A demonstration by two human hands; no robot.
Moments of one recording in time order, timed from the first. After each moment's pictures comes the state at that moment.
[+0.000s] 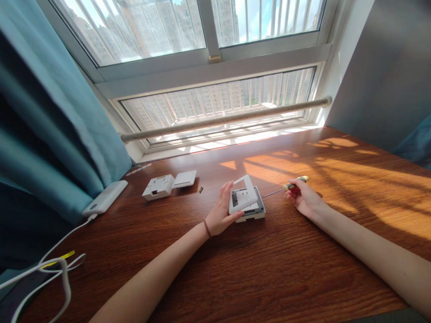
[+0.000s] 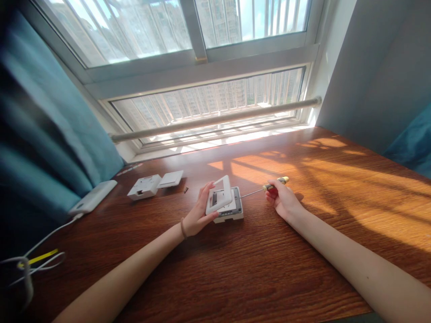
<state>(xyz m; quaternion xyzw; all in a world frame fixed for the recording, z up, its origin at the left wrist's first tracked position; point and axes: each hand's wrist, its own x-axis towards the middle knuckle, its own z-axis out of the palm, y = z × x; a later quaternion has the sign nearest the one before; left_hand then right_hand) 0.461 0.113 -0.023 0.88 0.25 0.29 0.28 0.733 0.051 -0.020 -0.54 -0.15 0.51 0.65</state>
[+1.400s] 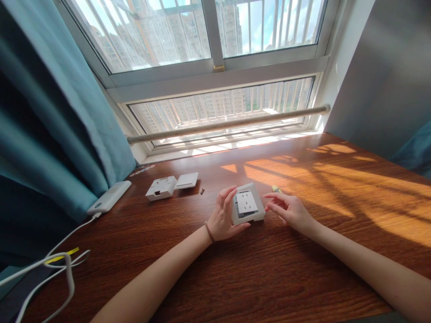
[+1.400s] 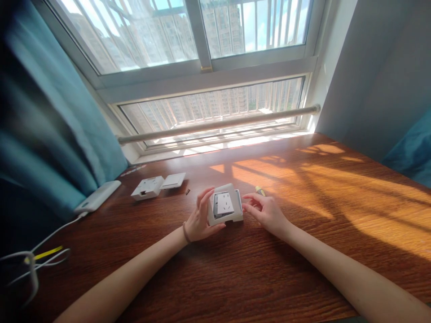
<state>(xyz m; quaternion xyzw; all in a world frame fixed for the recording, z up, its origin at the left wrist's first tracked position) 0.464 0.097 -0.019 0.91 0.20 0.34 0.11 0.697 0.020 -0.006 -0.56 -0.61 0.35 0.44</state>
